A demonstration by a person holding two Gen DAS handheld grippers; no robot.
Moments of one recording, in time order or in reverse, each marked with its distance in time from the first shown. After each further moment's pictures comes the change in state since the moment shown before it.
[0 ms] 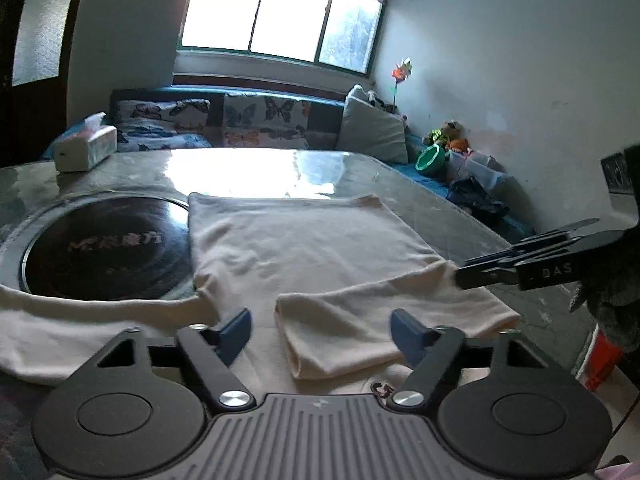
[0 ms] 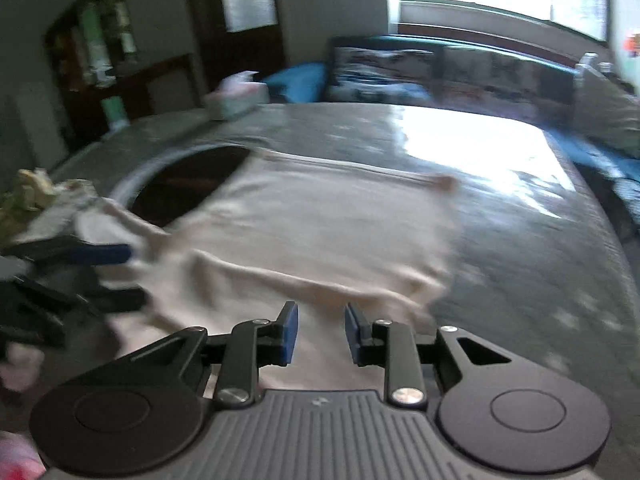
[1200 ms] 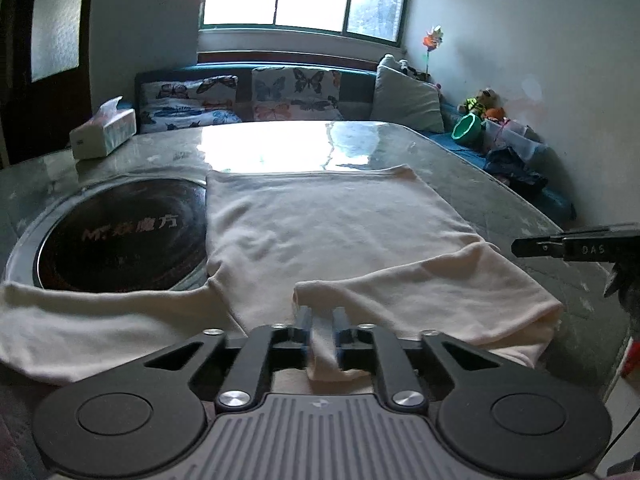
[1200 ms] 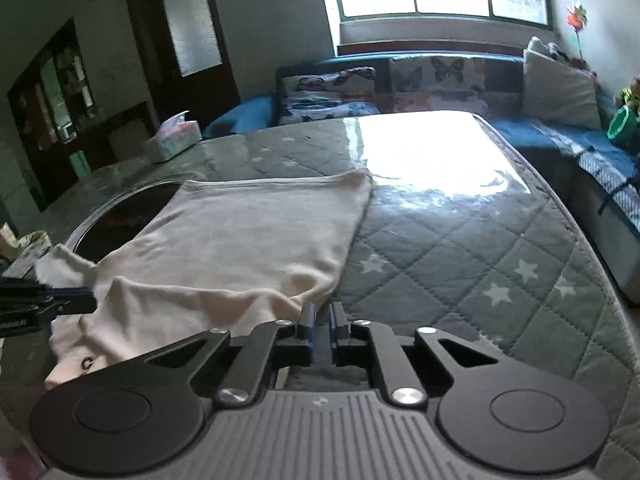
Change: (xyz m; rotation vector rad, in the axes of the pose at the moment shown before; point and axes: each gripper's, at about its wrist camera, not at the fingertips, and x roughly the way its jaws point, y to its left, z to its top) left arm 0.022 -0.010 0.006 0.019 0.087 0.119; right arm 0.000 -0.060 -0.025 0.101 -0.109 -0.020
